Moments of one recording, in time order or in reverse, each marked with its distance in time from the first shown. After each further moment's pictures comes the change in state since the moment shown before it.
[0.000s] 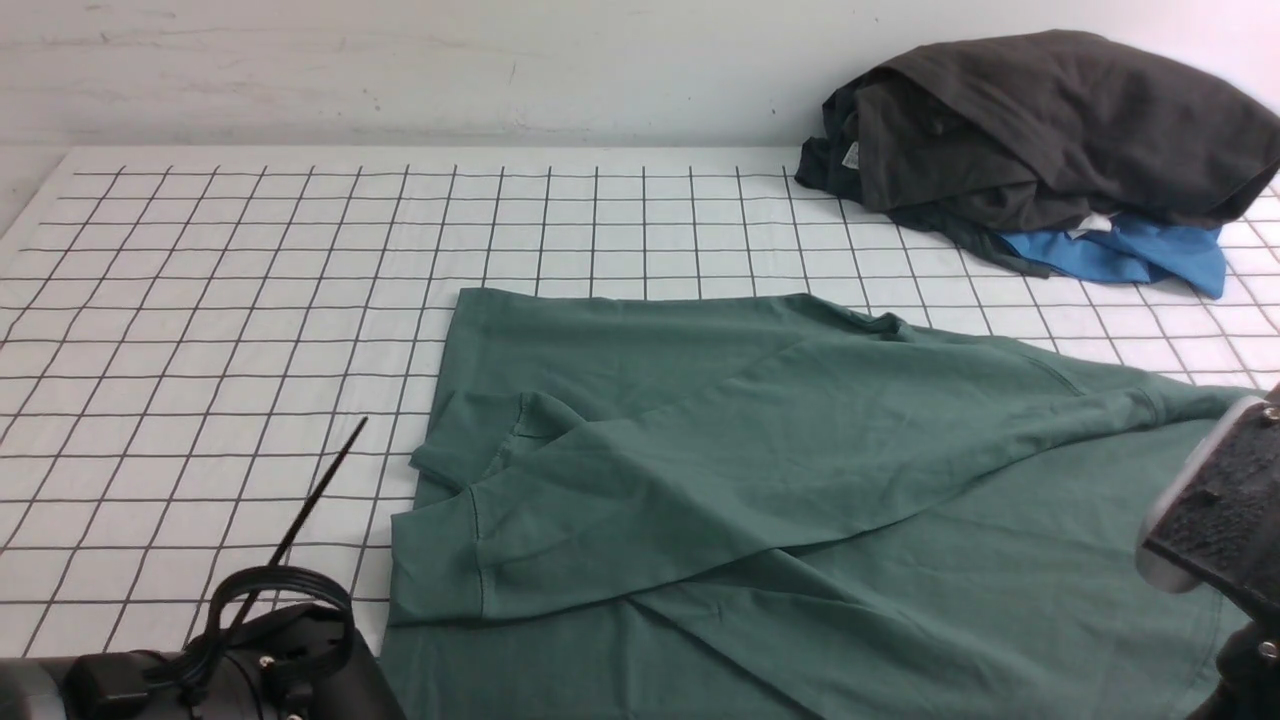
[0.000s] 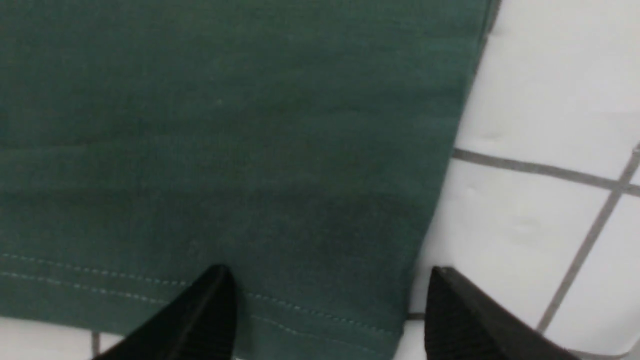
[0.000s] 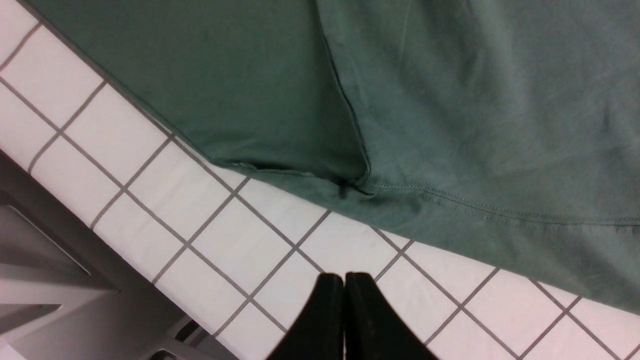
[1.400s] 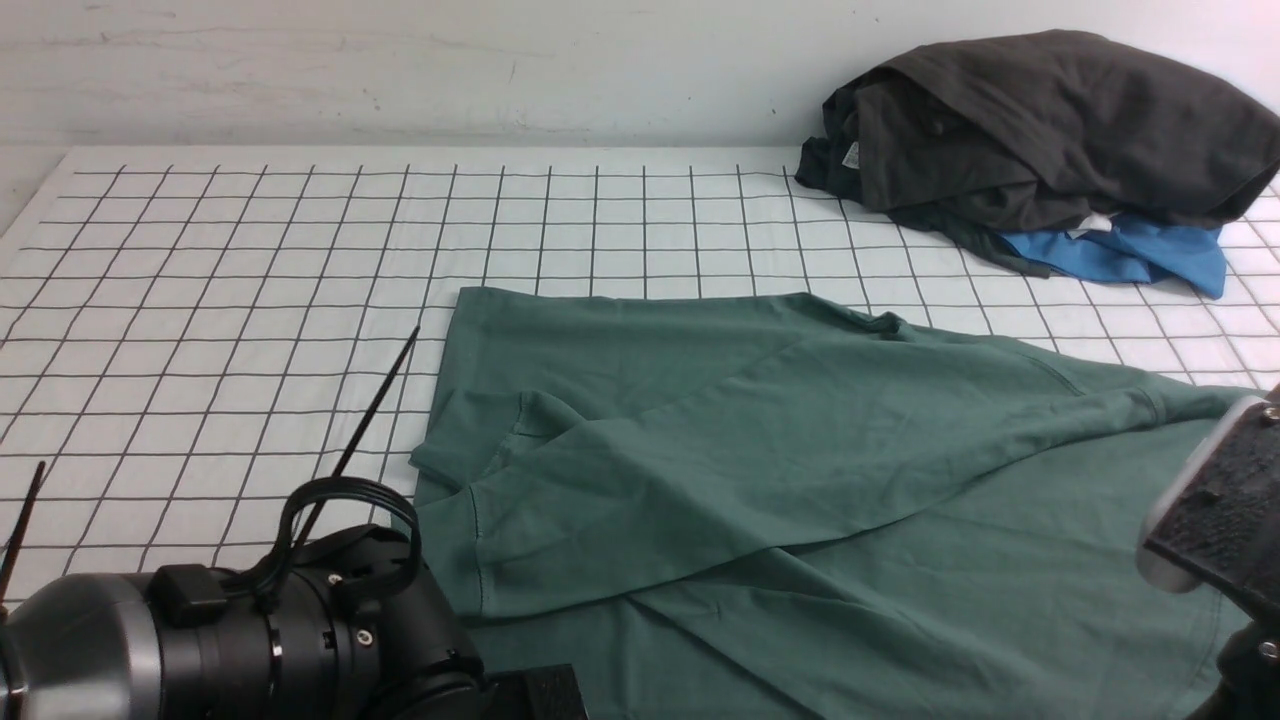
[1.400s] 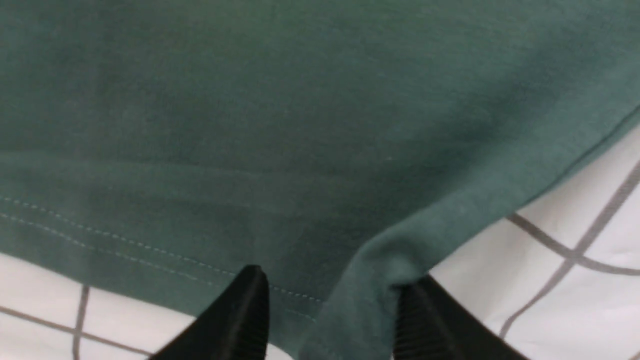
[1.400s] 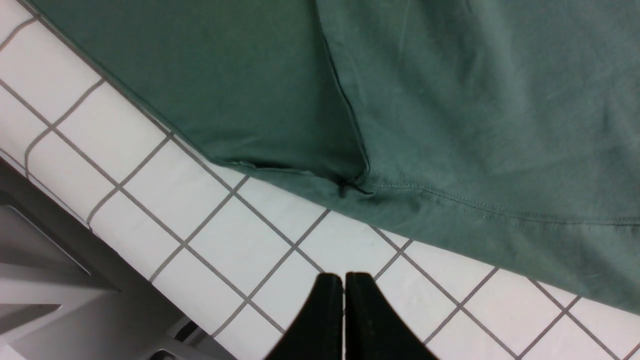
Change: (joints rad) right arm 0.000 0.000 0.000 0.000 0.000 0.000; left arm 0.035 0.050 -0.123 0.069 0.063 -0.140
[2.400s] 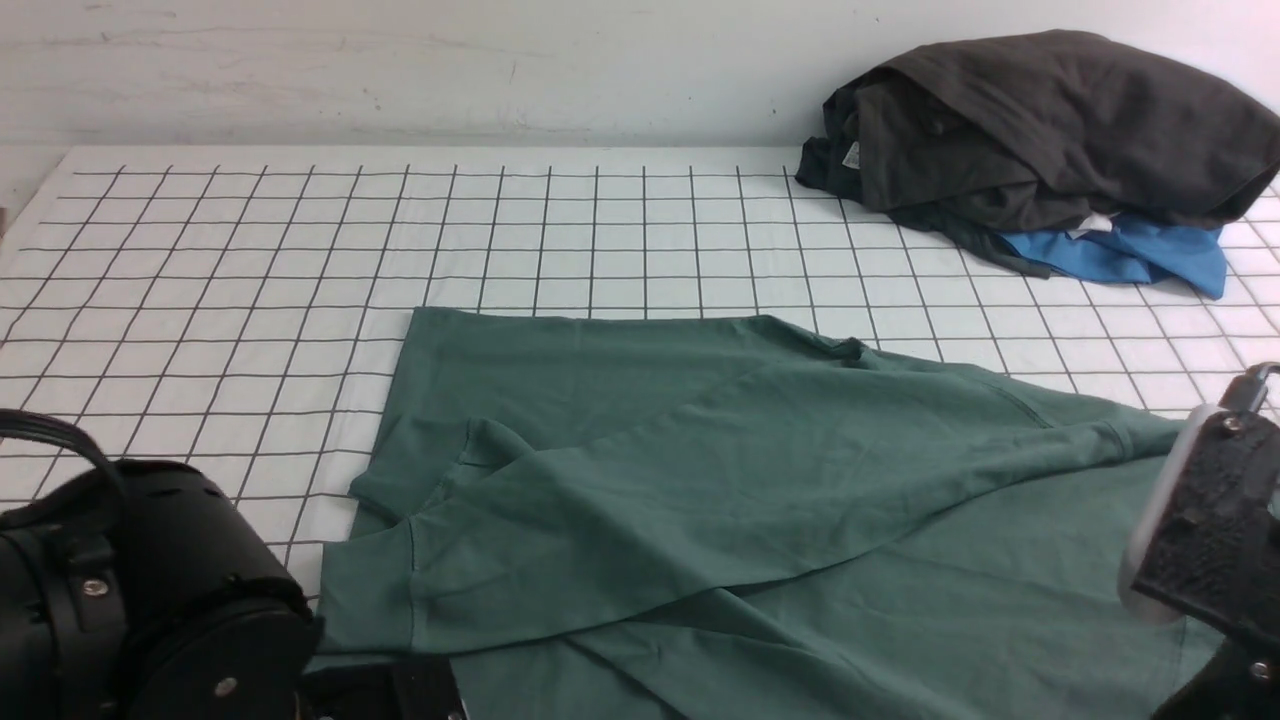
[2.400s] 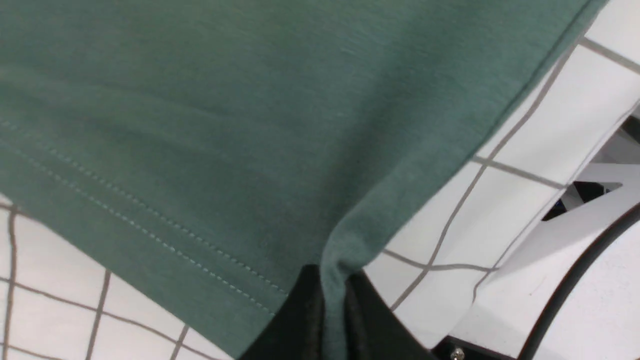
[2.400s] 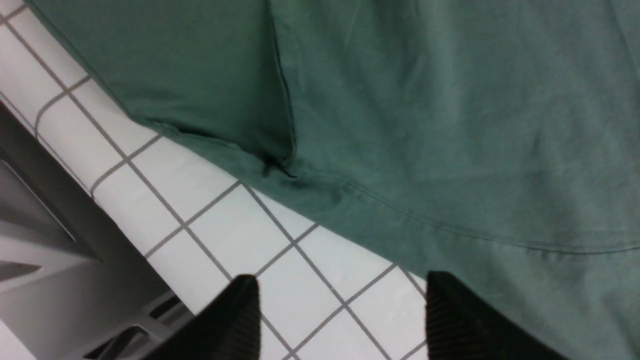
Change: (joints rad) right arm 0.000 0.003 0.000 0.022 0.000 -0.175; left arm 0.108 -0.254 0.011 -0.109 0.309 0.108
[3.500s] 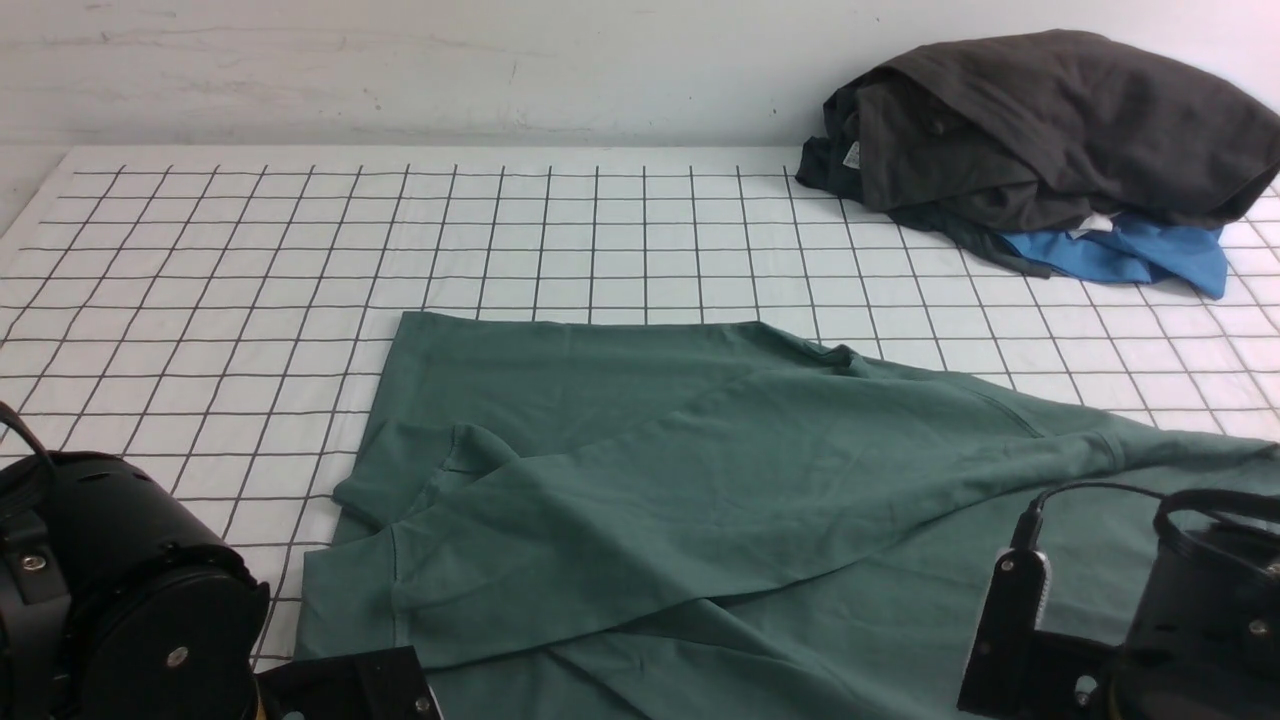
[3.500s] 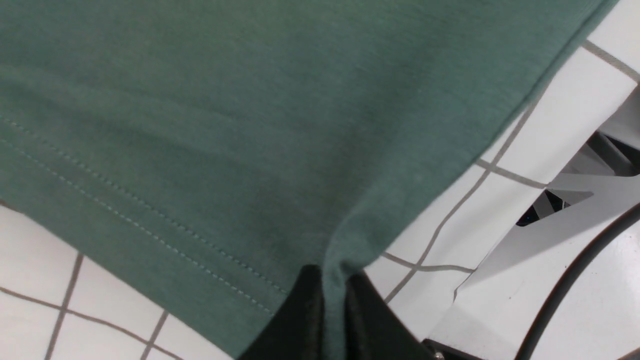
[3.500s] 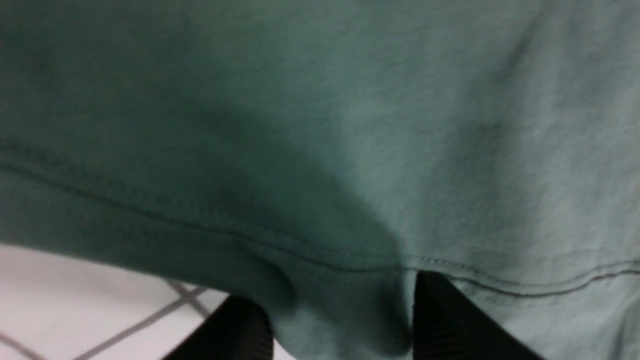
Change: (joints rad) right arm -0.037 0.532 0.191 -0.453 -0.324 0.126; left arm 0.081 -0.021 0.030 -0.063 -0.020 0.051
